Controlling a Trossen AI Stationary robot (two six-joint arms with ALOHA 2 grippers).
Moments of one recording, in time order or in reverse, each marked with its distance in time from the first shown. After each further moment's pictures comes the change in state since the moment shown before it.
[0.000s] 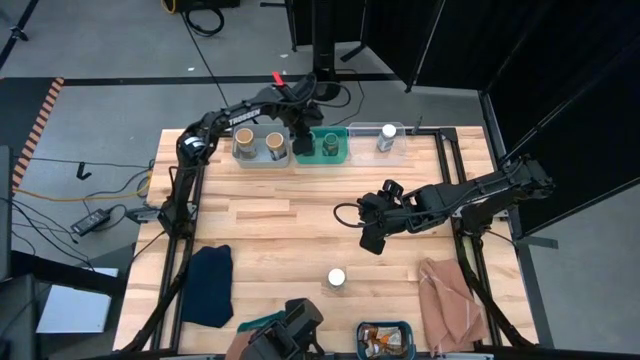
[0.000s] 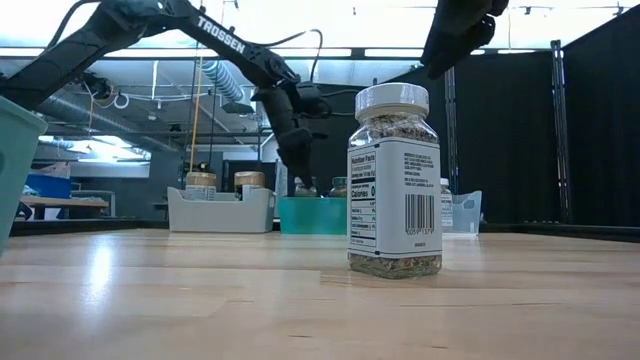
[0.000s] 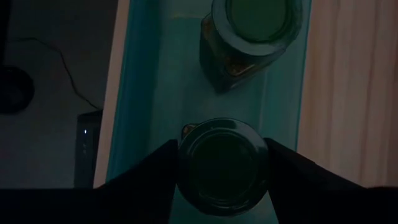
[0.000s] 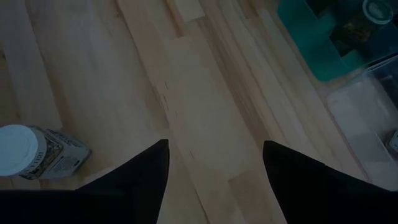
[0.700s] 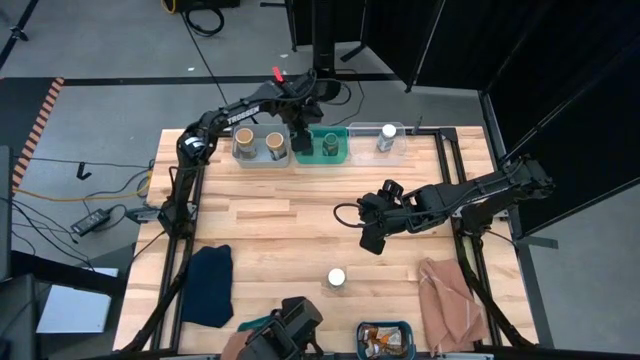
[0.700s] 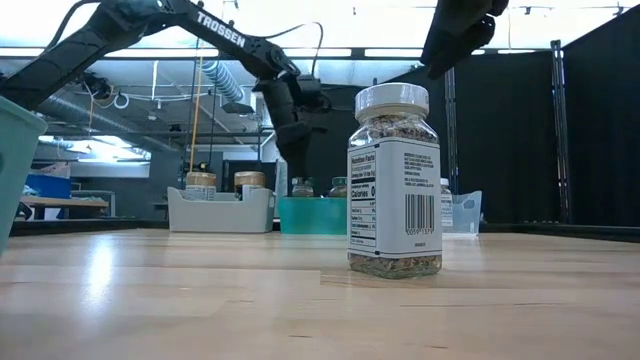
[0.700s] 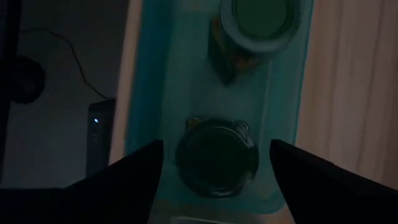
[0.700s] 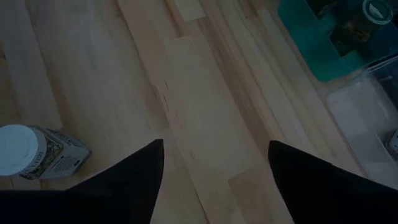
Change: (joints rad) left arm -0.001 0.000 0.066 -0.084 -0.053 -0.003; right arm 0.000 0.000 0.000 0.001 0.000 -0.002
